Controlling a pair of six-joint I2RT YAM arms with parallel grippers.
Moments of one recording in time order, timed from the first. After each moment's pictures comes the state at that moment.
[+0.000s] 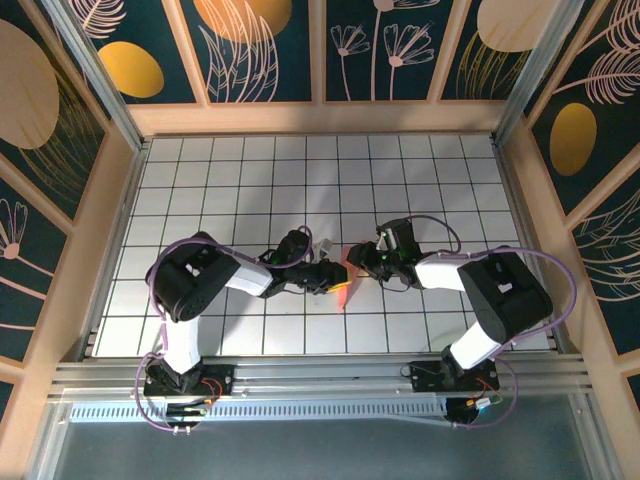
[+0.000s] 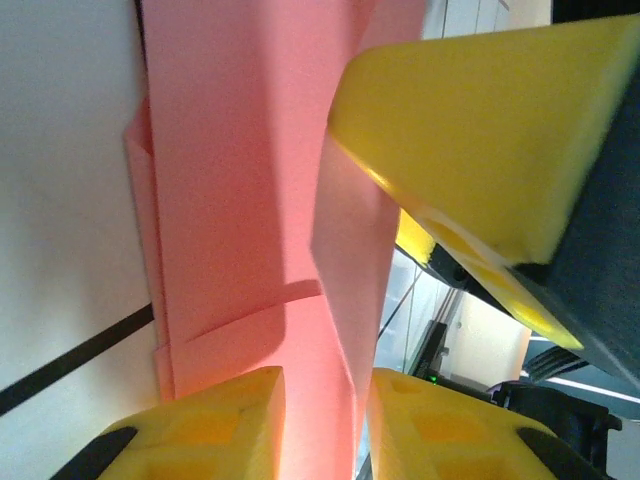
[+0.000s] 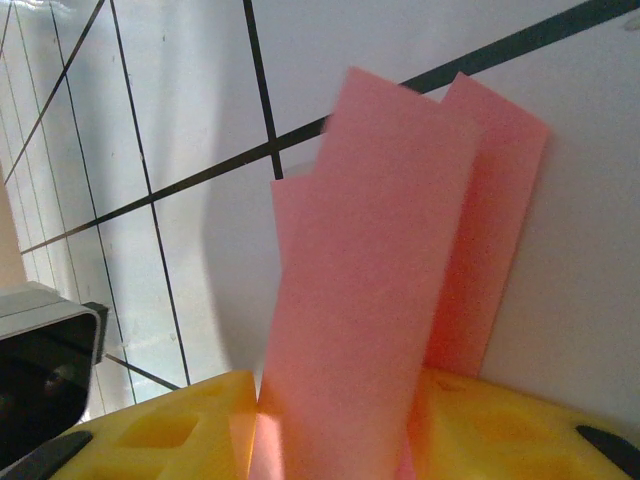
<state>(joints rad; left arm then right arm) -0.76 1.90 0.73 0.56 0.67 -1.16 0.50 1.59 0.56 0.22 -0.40 0.92</state>
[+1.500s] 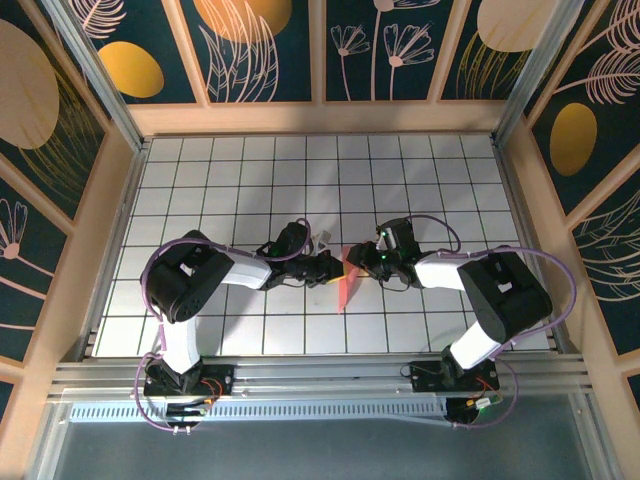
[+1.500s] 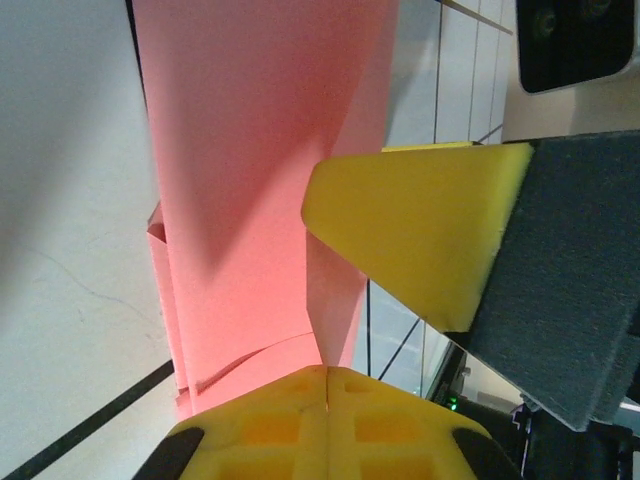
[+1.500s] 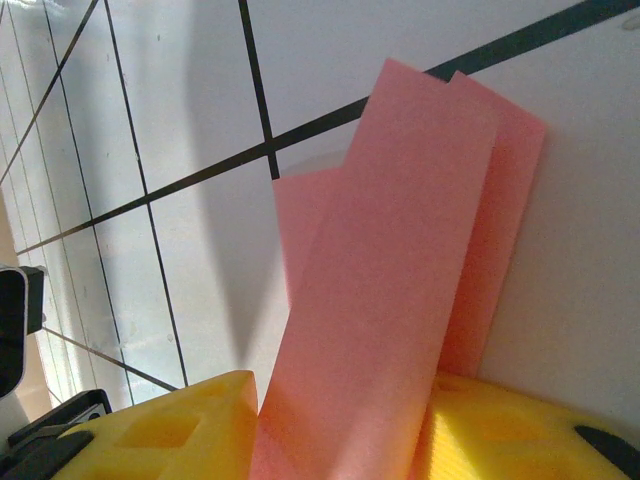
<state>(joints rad) -0.74 1.89 0.79 0.45 0.64 -1.06 0.50 1.59 0.57 0.20 -0.40 0.92</state>
